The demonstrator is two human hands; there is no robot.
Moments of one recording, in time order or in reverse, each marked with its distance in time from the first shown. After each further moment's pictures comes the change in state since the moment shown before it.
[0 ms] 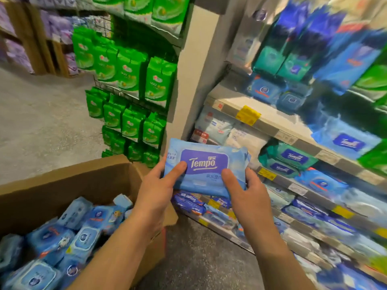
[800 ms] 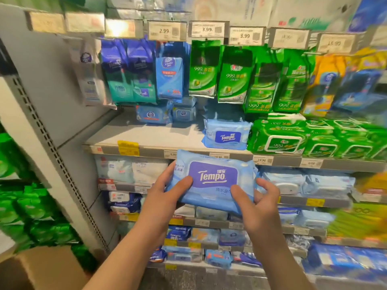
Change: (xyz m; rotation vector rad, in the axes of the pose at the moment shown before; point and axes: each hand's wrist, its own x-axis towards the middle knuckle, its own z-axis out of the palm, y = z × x) left_hand -0.016 -0.073 0.365 0.223 -0.448 0.097; right_hand 0.055 0.113 -0.335 0.442 0.409 0.049
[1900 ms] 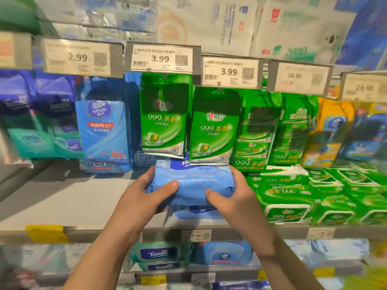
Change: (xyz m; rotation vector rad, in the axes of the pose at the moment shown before) left_hand 0.254 0.052 0.063 0.196 -0.085 0.101; right_hand 0.287 -0.021 0.024 -0.424 -0.060 -0.223
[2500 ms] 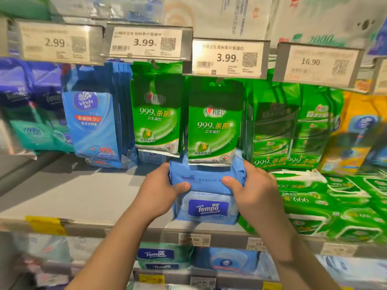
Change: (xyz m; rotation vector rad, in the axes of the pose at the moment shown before) left_hand 0.054 -0.019 0.033 0.598 0.075 0.096; right_hand 0.058 0.039 -0.024 -0.566 0.104 -0.269
